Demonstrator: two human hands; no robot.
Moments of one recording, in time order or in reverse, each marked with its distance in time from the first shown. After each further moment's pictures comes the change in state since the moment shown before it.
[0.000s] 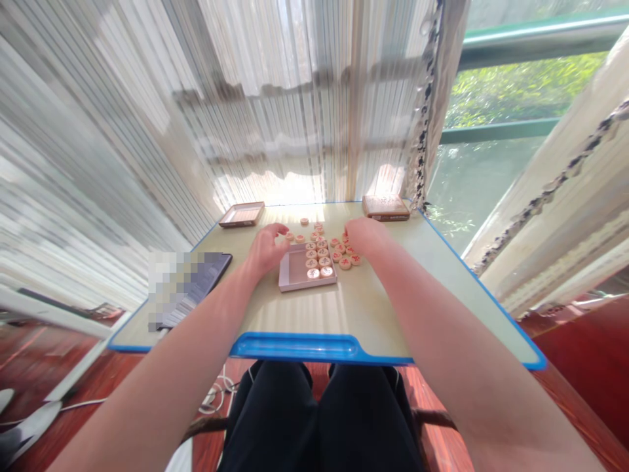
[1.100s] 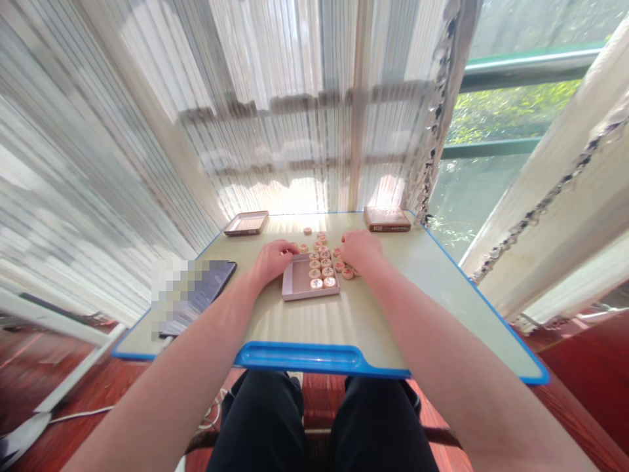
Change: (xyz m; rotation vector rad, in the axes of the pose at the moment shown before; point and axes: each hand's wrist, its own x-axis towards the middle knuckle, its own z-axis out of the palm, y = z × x) left_hand -0.002 -0.002 0.004 -0.112 -0.137 -0.036; right_hand -0.002 -0.018 0.014 0.186 0.162 0.040
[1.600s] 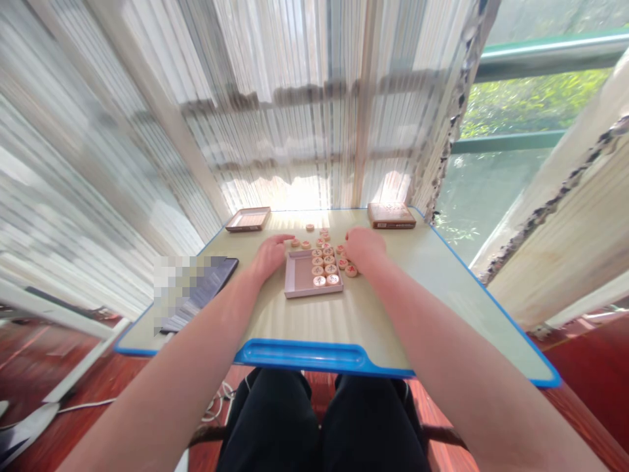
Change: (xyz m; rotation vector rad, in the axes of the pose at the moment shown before) left_hand 0.009 -0.017 -0.003 -0.034 0.045 -0.167; right_hand 0.000 -0.003 0.000 0.044 -0.020 0.055
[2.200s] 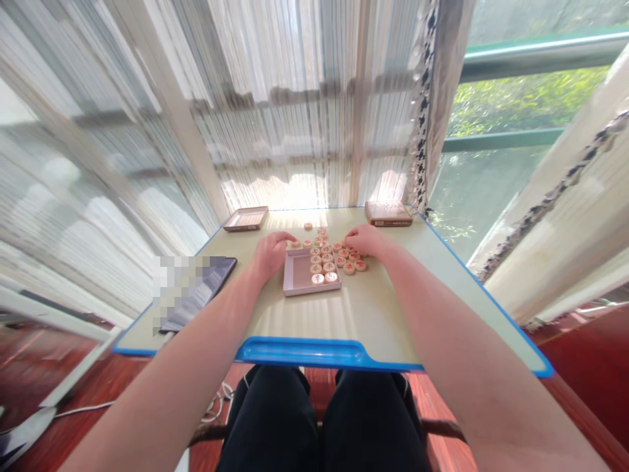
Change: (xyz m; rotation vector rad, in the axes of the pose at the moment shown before) left_hand -0.012 0.020 -0.003 0.030 0.053 0.139; right_hand 0.012 0.023 -0.006 0.376 -0.161 0.041
